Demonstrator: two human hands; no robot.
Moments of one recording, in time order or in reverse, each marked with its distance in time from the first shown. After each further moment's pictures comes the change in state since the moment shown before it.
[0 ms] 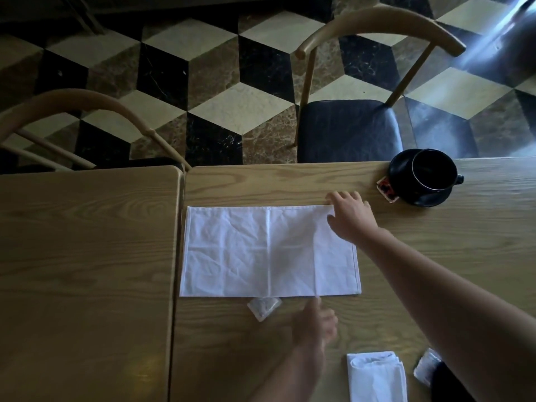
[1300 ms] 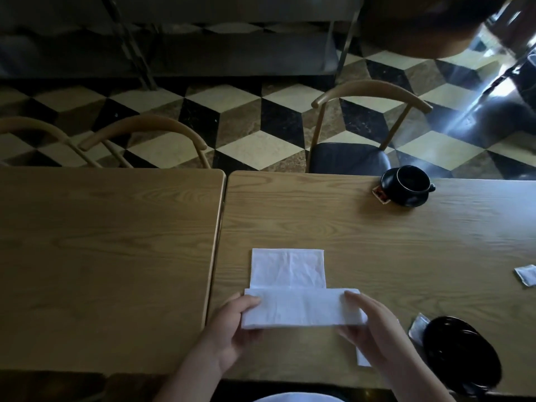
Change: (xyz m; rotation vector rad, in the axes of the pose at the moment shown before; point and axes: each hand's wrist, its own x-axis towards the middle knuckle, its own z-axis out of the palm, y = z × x) left_hand -0.151 0.006 -0.220 0.110 -0.275 0.403; right_hand -0.341 -0.084 -0.001 1.766 -0.157 0.524
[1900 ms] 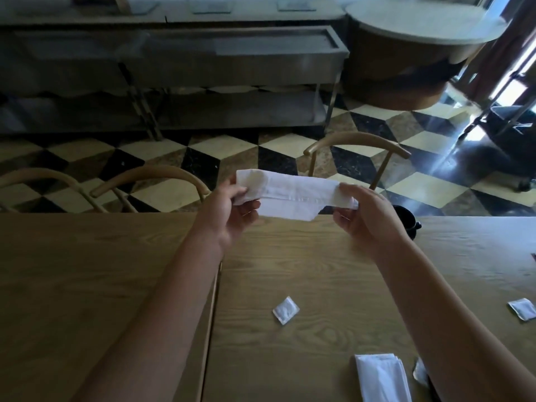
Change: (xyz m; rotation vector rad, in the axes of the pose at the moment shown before) left_hand -0.019 0.212 0.093 -0.025 -0.243 0.559; right_hand 0.002 -0.197 0.105 0.013 -0.247 -0.517
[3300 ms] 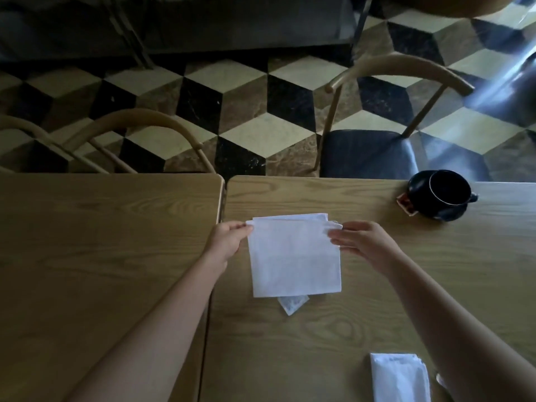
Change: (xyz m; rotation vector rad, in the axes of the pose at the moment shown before) left_hand 0.131 -0.157 -0.120 0.682 0.333 -0.284; right_hand 0.135 0.159 -0.107 -0.576 -0.044 0.413
